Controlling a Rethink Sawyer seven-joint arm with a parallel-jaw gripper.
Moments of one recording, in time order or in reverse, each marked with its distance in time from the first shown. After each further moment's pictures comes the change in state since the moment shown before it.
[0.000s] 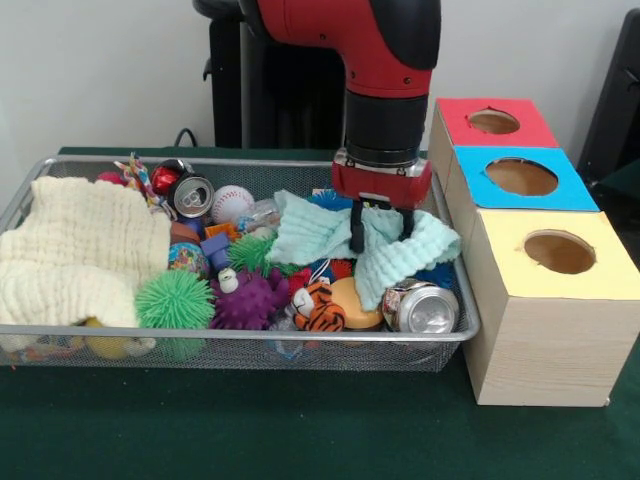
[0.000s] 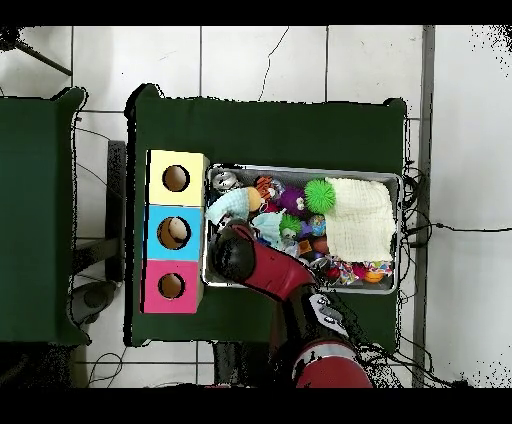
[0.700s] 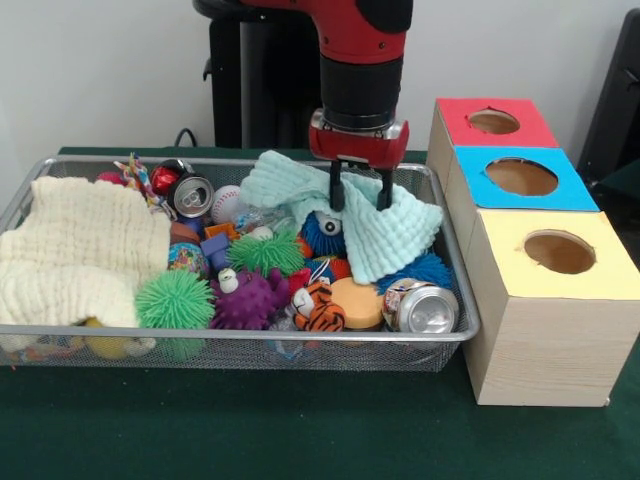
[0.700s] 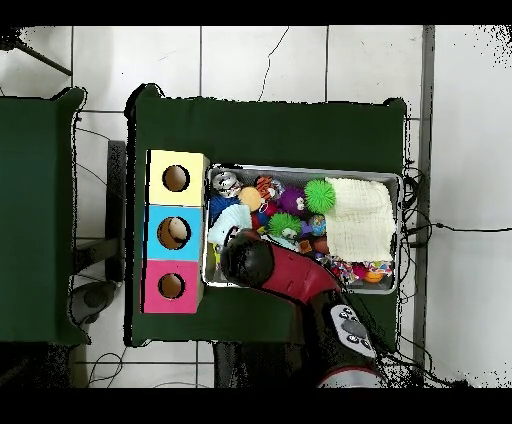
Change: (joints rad) arm -0.047 -0.083 -0.015 0.006 -0.098 0.205 0.000
